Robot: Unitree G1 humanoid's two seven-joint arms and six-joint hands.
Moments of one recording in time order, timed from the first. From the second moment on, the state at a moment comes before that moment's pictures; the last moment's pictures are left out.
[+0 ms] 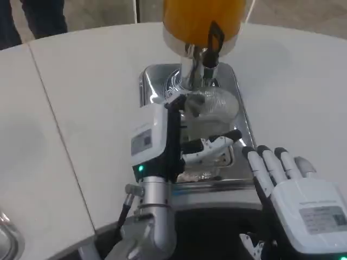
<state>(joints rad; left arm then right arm) -0.80 0.02 -0.29 0.97 0.67 -0.31 0.83 0.28 -0.13 0.24 -0.70 -1.47 0.10 0.19</state>
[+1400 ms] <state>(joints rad) -0.82 0.16 -0.40 1.03 0.64 -0.47 0.83 0.15 -0.15 0.23 -0.63 -1.39 0.13 0.25</state>
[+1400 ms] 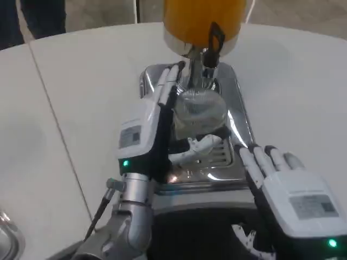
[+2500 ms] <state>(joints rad) -0.51 0.51 -0.23 0.55 0.60 -0.34 0.53 0.12 -0.10 0.24 -0.72 -1.22 0.08 0.20</state>
